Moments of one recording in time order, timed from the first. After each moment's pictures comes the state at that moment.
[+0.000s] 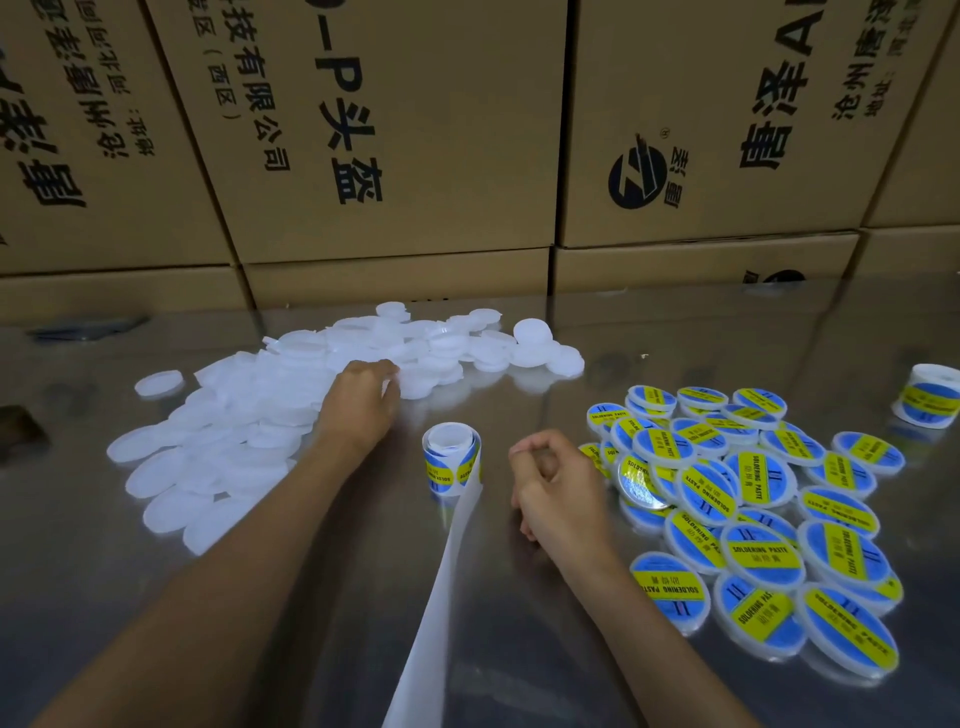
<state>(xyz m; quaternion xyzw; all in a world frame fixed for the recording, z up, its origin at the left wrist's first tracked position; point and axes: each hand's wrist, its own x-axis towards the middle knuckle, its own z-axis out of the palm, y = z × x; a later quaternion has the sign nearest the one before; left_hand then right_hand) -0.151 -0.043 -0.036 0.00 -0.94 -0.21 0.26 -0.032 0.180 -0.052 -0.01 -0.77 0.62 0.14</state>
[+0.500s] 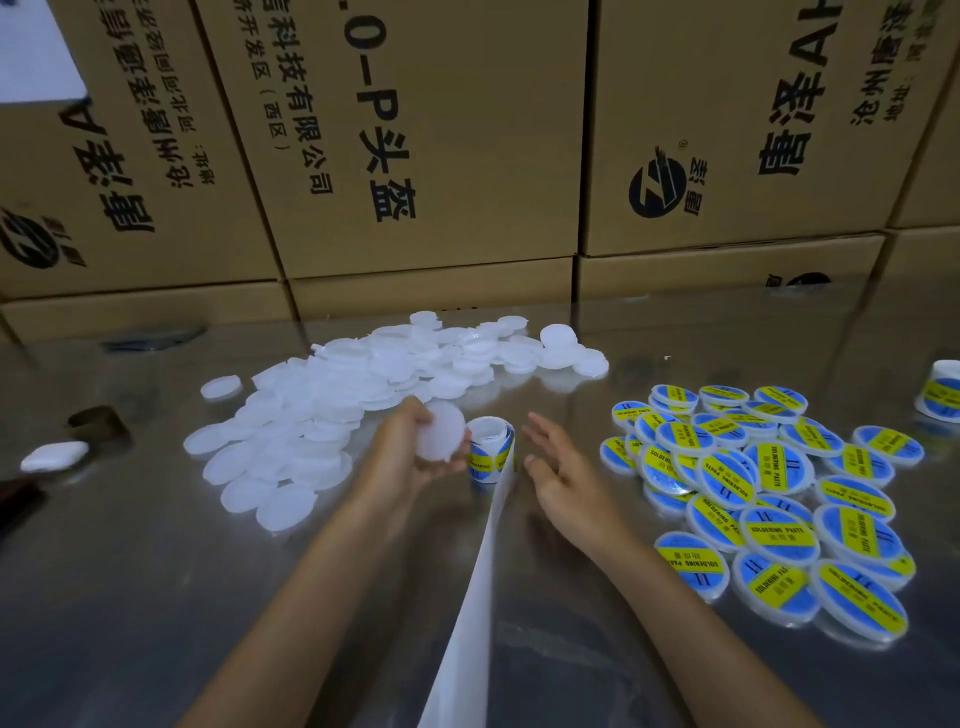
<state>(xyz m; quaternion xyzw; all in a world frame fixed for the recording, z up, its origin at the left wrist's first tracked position) -0.018 0.004 0.013 0.13 -0.58 -0.80 0.01 -0.027 0.177 -0.052 0.10 -0.81 0.57 0.05</state>
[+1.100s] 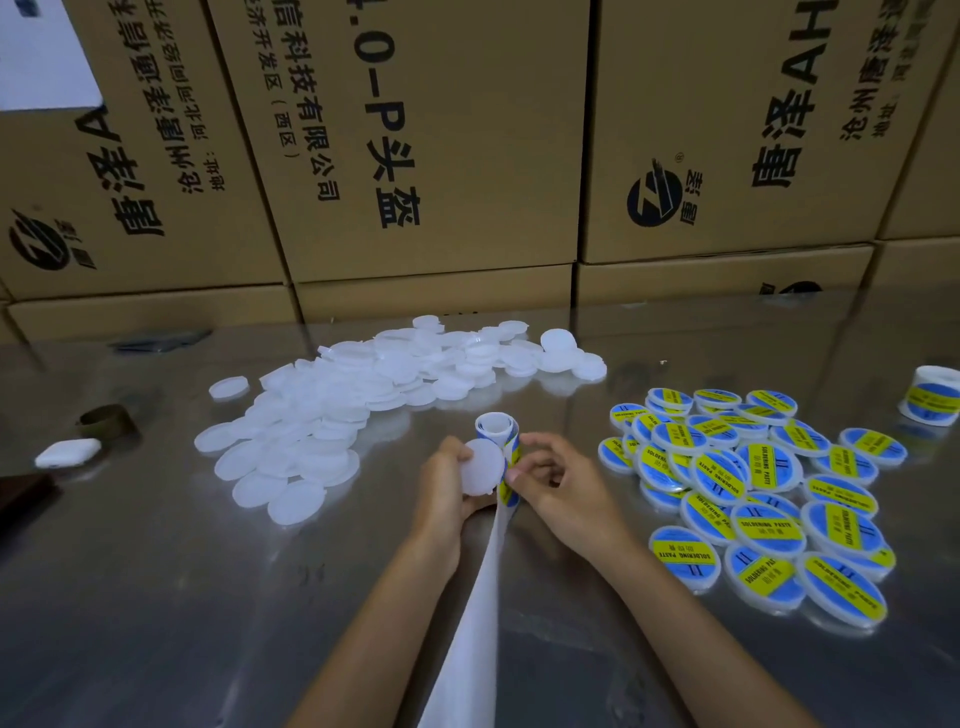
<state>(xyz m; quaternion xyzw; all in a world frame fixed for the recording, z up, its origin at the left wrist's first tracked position) 0.006 0.039 -0.012 0.19 -0.56 -0.81 -0.03 -0.012 0.171 -0.047 0.10 -0.77 0.62 0.07</state>
